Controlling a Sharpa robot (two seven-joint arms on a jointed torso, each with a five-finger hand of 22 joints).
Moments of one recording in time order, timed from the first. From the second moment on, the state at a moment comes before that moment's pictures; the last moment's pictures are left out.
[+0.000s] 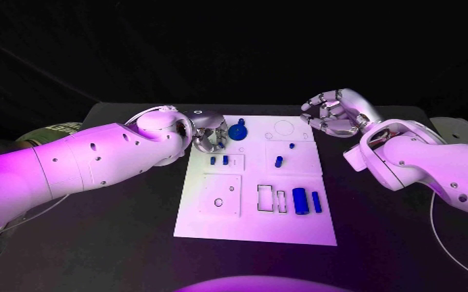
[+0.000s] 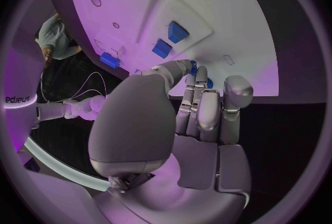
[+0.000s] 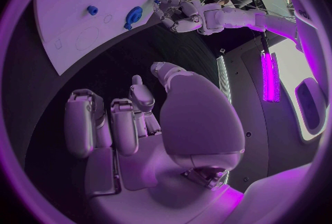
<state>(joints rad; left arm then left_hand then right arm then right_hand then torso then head) 1.19 -0.74 -0.02 1.36 -1.59 -0.07 -0.04 1.45 -0.24 0.57 0.11 0.27 0.97 0.15 0.30 0.42 1.10 0.09 0.30 0.12 1.39 0.02 1.42 1.04 0.14 1.25 0.11 1.23 1.02 1.28 -0.91 -0.14 1.59 -0.88 -0.57 0.10 1.31 -0.21 0.40 0.26 0.39 0.84 0.16 0.36 0.36 1.23 0.07 1.20 1.17 1.47 0.01 1.51 1.31 0.05 1.46 0.11 1.35 1.31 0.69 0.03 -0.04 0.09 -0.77</state>
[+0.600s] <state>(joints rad) 1.19 -0.73 -0.02 1.36 -1.59 -0.07 -0.04 1.45 -0.23 0.57 0.11 0.27 0.98 0.15 0.30 0.42 1.12 0.08 0.29 0.12 1.39 0.01 1.42 1.04 0.14 1.25 0.11 1.23 1.02 1.28 -0.91 -0.14 1.59 -0.88 -0.57 0.10 1.31 -0.21 0.40 0.26 0.39 0.84 0.16 0.36 0.36 1.23 0.07 1.20 1.17 1.47 0.01 1.52 1.31 0.05 1.46 0.11 1.35 1.31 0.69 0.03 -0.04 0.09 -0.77</state>
